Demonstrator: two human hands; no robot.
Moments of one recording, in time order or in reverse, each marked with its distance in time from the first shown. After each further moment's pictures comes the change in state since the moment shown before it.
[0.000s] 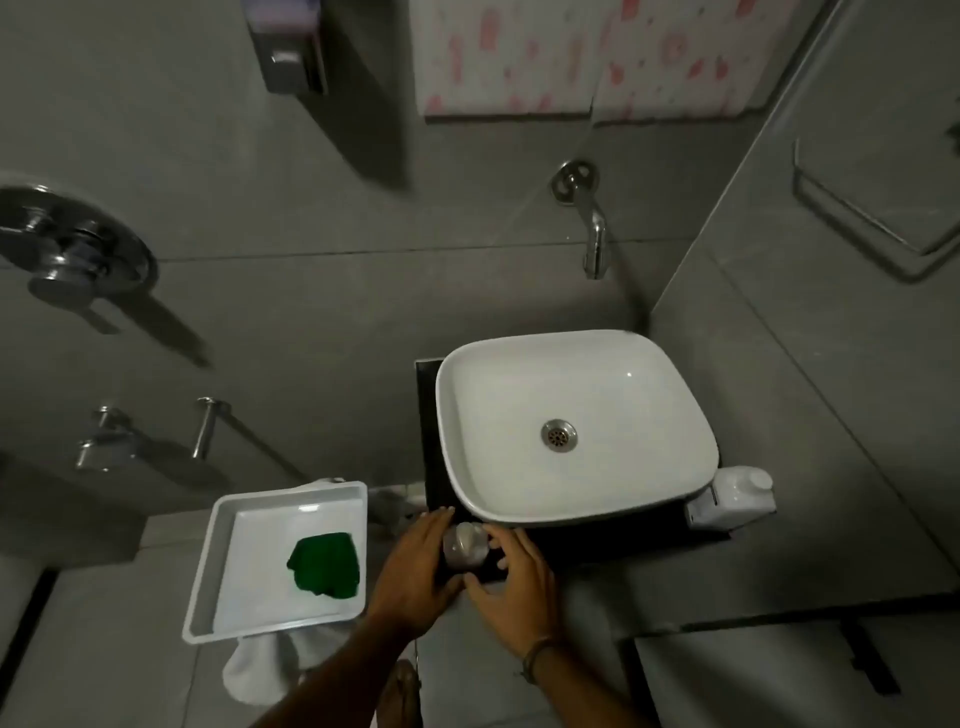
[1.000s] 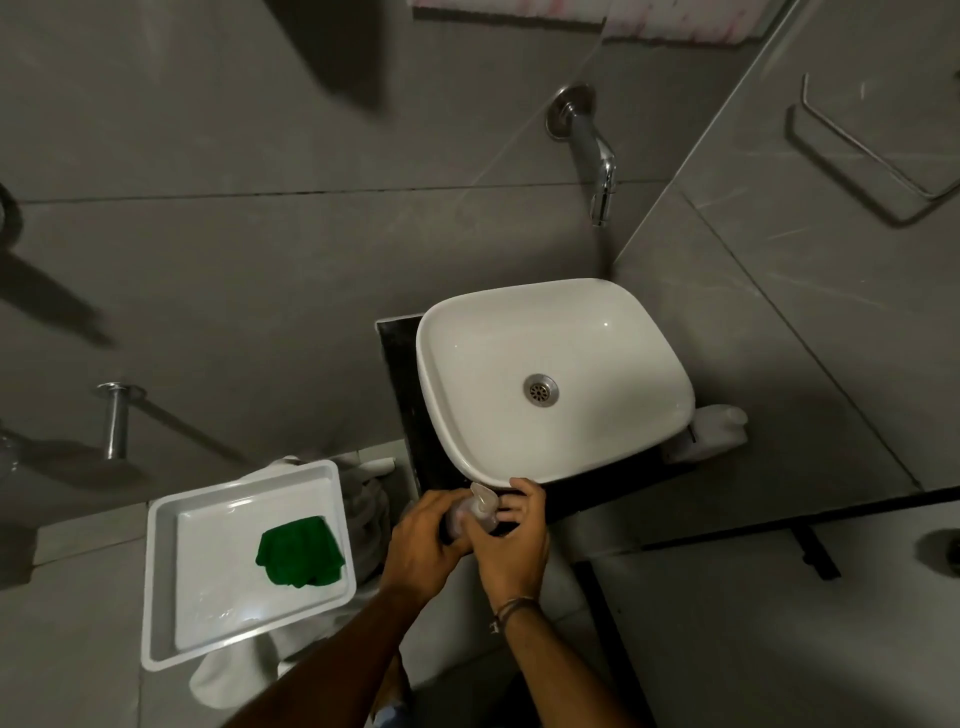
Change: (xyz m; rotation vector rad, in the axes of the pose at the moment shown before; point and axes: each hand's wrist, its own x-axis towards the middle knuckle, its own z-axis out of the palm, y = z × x) left_hand 0.021 -0.030 -0.002 -0.406 -0.006 0.053; right_hand 0.012 -0.048 0.056 0.462 0.475 0.418
